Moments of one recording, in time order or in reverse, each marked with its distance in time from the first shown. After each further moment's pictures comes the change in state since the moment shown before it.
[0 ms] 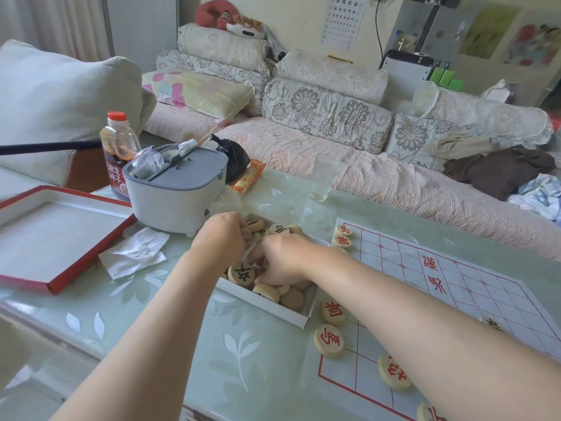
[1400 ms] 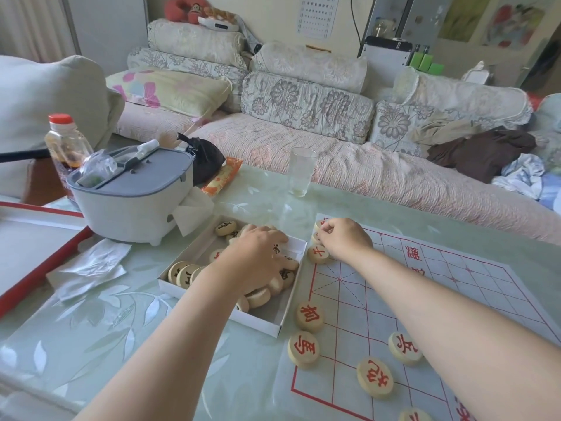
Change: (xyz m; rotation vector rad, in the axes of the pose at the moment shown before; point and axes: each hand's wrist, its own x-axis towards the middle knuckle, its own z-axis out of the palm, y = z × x) left_hand -0.002 0.070 0.053 -0.007 -0.203 0.360; right_hand -0.013 0.171 0.043 0.422 0.485 0.675
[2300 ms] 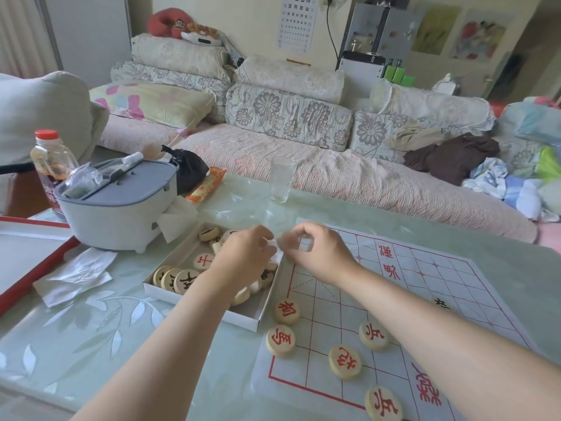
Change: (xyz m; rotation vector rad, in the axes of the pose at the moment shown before) left_hand -0.005 0.032 -0.005 -0.234 0.101 -0.188; right_hand -0.074 -0.007 -0.033 0.328 0.017 -0.341
